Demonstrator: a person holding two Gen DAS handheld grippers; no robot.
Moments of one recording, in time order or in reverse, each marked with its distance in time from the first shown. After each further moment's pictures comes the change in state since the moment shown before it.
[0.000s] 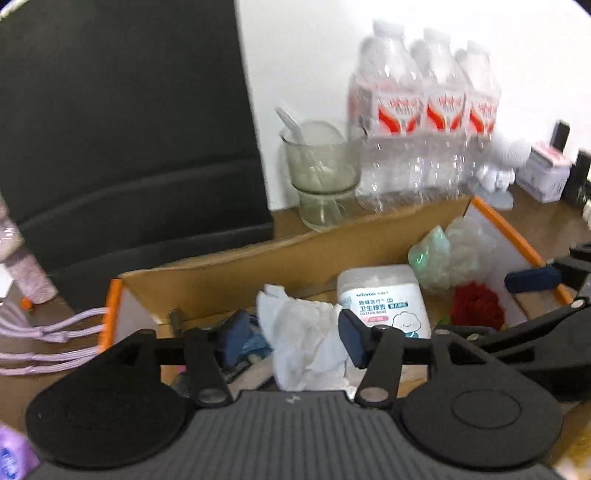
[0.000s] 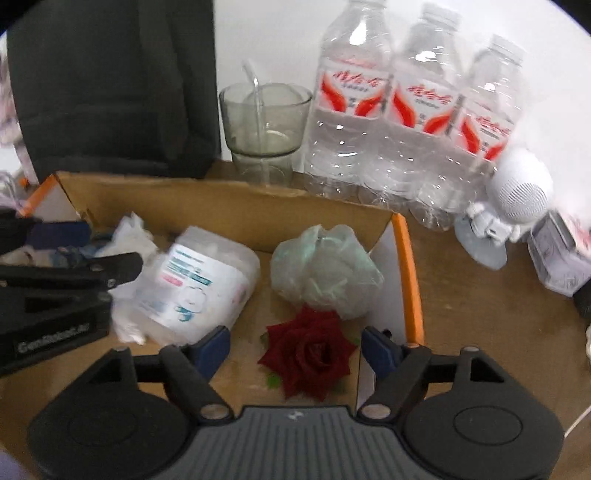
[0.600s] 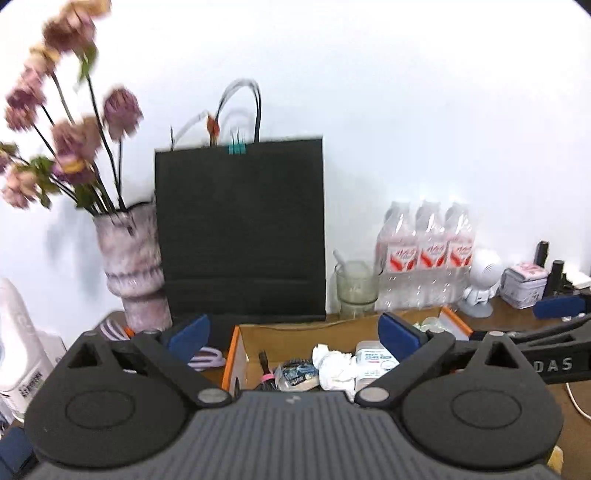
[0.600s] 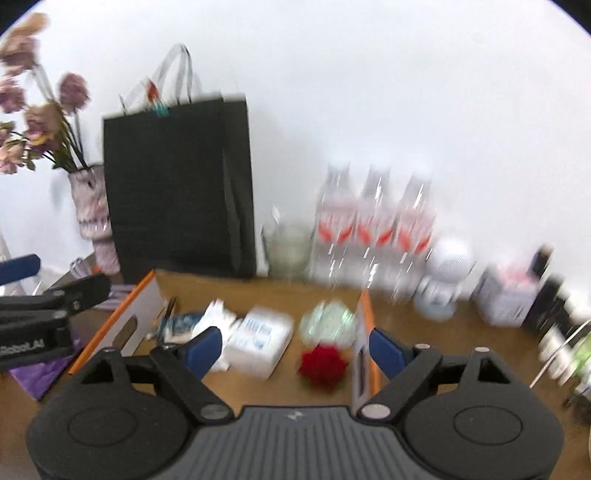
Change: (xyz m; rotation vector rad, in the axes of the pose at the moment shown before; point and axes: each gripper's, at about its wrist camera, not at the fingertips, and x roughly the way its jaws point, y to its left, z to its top) left arm -0.189 -0.003 -0.080 -0.128 -0.455 0.134; right arm -0.167 0.019 -0.092 -0.002 -0.465 -0.007
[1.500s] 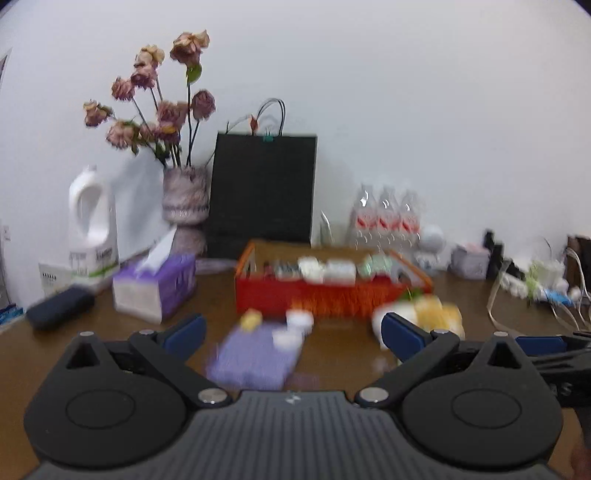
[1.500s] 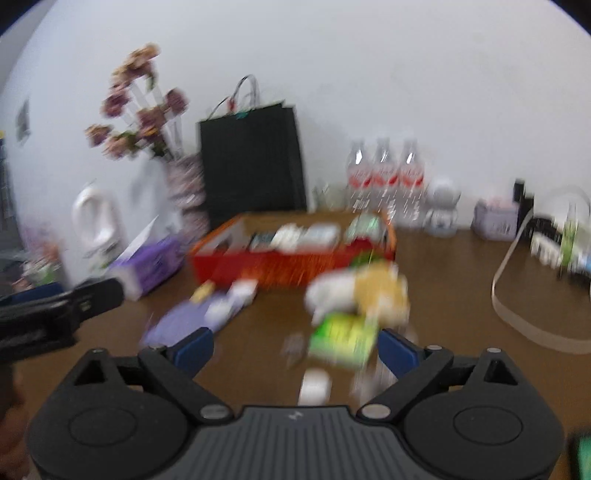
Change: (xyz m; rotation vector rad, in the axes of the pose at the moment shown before) left arm -0.243 -0.029 -0.164 -0.103 -0.020 -0.001; right arm -0.200 -0.014 -0.208 0.083 -0.020 0.190
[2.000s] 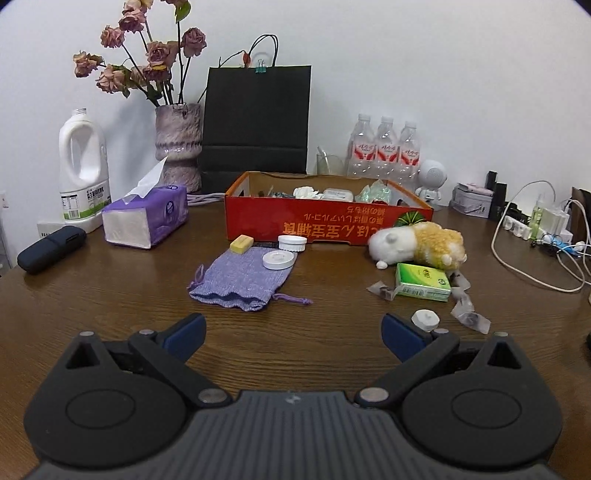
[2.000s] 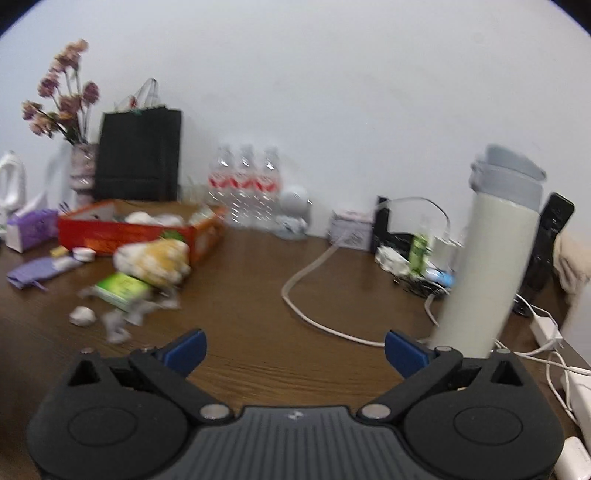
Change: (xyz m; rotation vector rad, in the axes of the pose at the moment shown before) left arm 0.031 -0.015 -0.026 0.002 0.168 0.036; right arm -0.062 -0.180 -0.026 -0.129 -0.087 -0.328
